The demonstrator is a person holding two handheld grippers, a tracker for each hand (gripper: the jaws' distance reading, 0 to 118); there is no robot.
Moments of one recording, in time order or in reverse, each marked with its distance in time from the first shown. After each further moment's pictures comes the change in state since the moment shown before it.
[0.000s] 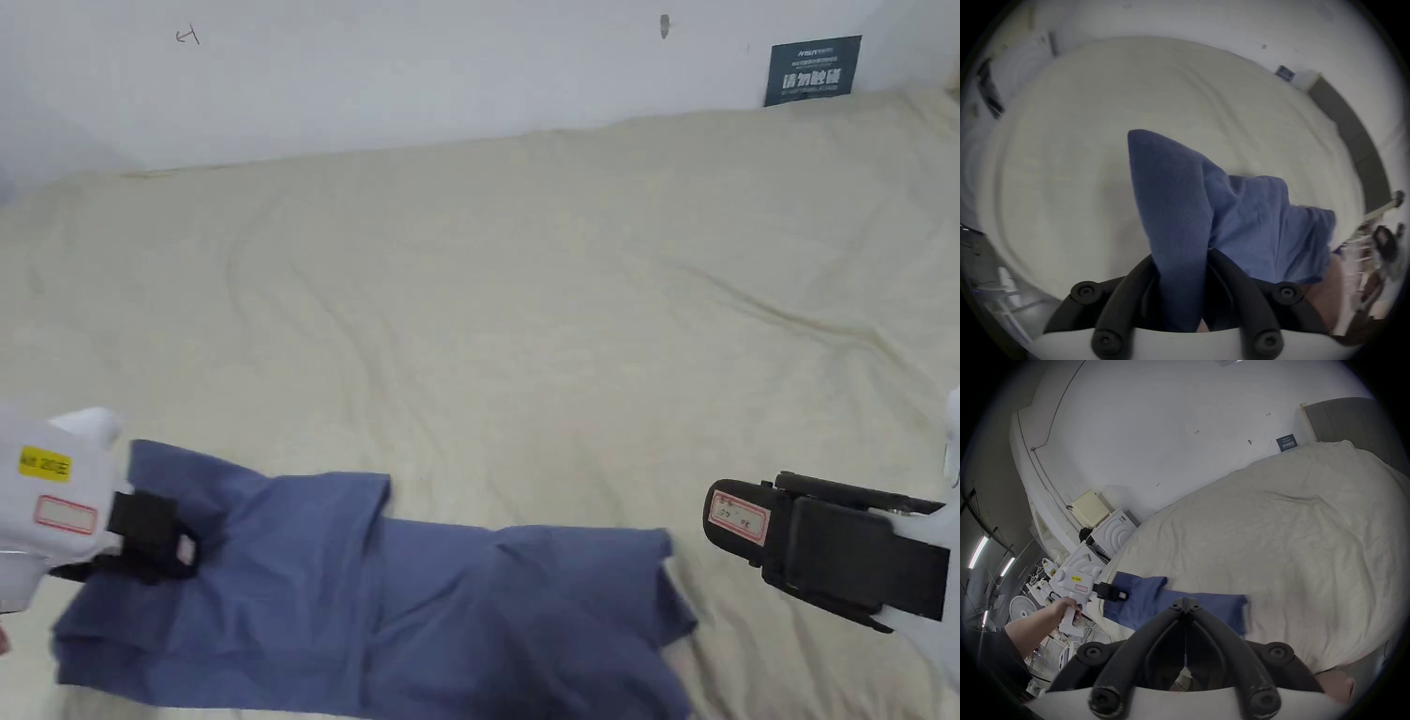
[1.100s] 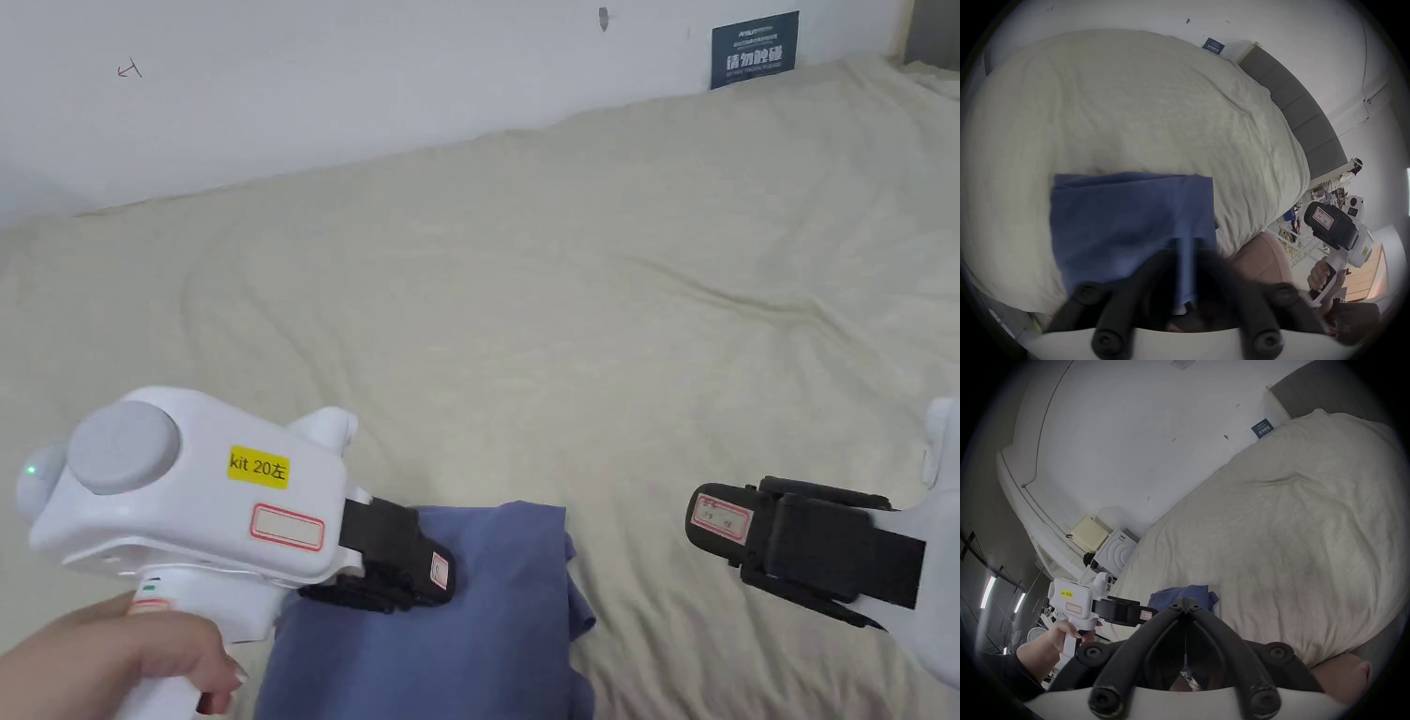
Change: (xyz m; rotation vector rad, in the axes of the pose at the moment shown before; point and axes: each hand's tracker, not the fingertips) left arm 0.184 0.002 -0.027 -0.132 -0.472 -0.160; right arm 0.046 -0.011 0.010 0.046 0.029 -0.201
